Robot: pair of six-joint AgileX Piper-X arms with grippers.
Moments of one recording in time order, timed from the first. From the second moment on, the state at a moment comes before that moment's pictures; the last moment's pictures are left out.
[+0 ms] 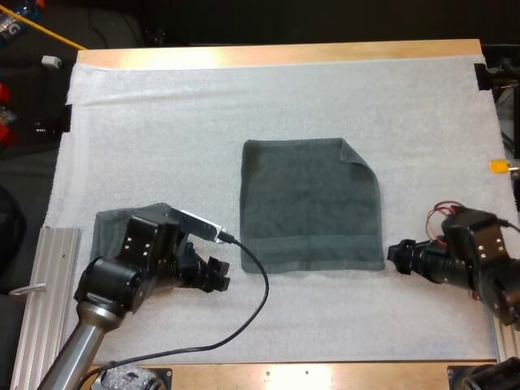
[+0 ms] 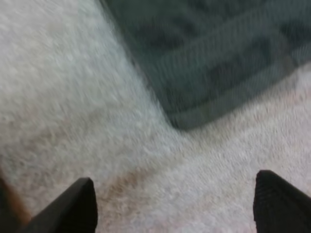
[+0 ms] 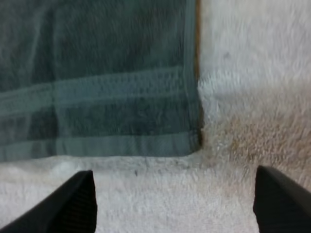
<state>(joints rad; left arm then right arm) -0.35 0.89 -0.68 0.96 0.26 -1.79 0.36 0.87 -0.59 0.84 -0.15 -1.32</state>
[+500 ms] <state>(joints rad) -0.35 0.89 -0.67 0.96 0.28 -1.79 0.36 1.18 -0.52 0.59 -0.24 -1.18</state>
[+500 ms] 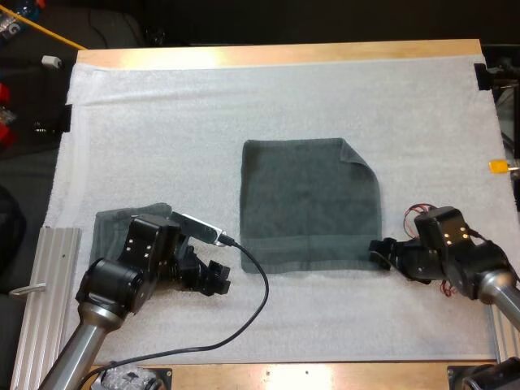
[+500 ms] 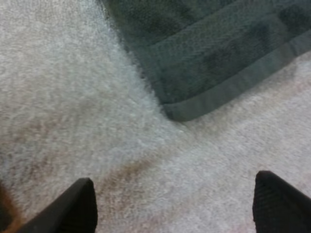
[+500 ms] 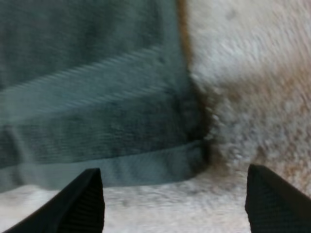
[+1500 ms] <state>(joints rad) -0.35 0.89 -0.67 0.96 0.30 -1.79 0.36 1.33 -0.52 0.48 -0.30 -1.08</state>
